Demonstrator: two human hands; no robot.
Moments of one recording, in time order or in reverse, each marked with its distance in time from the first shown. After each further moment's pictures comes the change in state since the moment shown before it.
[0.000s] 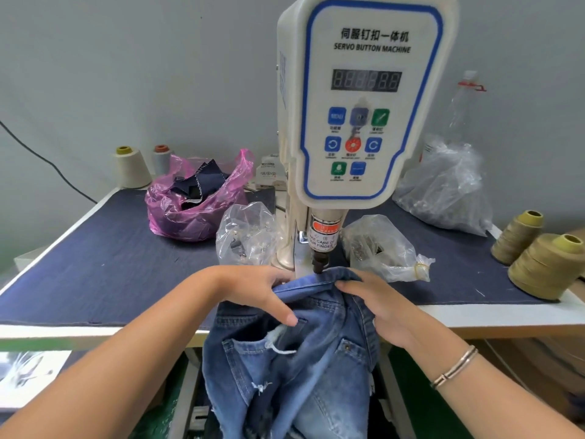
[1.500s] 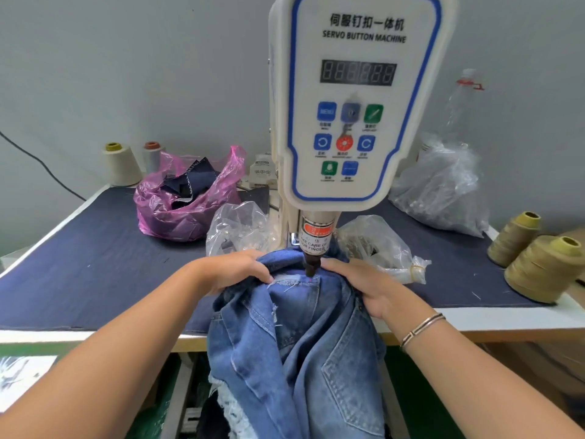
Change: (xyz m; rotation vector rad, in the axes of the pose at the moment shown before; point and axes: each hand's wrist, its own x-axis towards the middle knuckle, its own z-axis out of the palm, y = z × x) left_hand 0.022 -0.026 -0.010 -0.573 0.158 -0.066; right_hand 0.043 -0.011 -0.013 0.014 0.065 0.084
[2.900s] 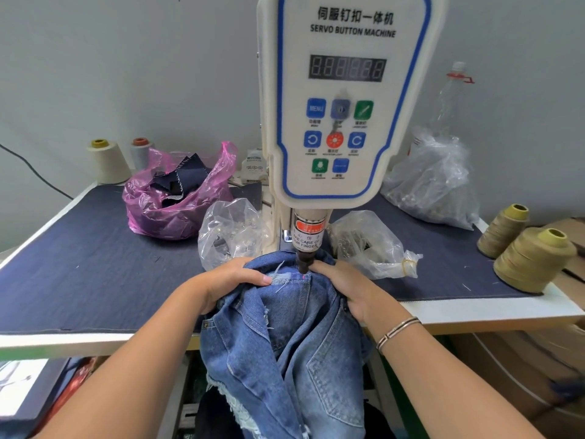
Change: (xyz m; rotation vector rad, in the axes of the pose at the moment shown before) left_hand 0.001 -0.022 0.016 -0.318 0.031 0.047; right_hand 0.014 0.018 0.011 0.072 -0.010 -0.042
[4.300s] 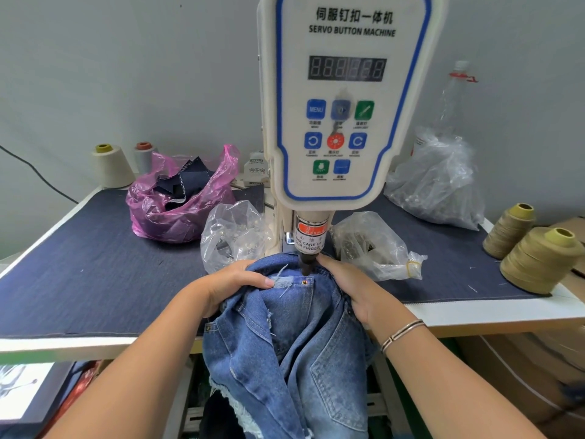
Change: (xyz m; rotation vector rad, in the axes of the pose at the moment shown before) left_hand 0.005 -0.006 -0.005 -0.029 -0.009 -0.007; right_hand 0.005 0.000 -0.005 -0.069 0.086 0.054
